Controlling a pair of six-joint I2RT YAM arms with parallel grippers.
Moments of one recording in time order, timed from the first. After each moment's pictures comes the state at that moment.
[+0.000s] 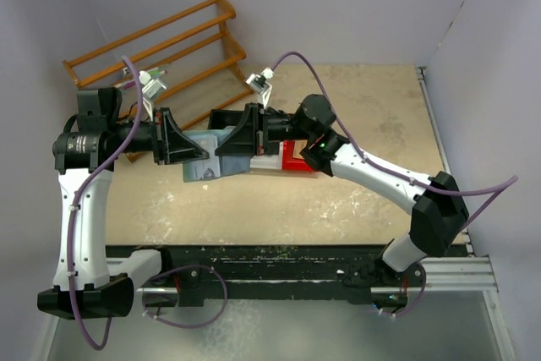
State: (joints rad) left arm 0.06 1.09 1.46 -1.14 1.34 0.05; right arm 0.82 1.56 1.25 0.61 -0.87 1.01
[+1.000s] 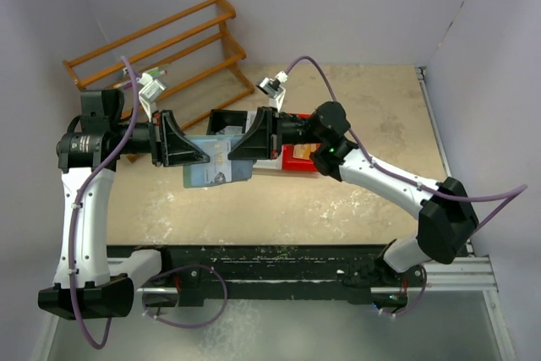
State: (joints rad) left arm 0.06 1.09 1.42 -1.12 1.48 0.00; right arm 0.77 1.50 1.13 0.77 -0.93 1.13
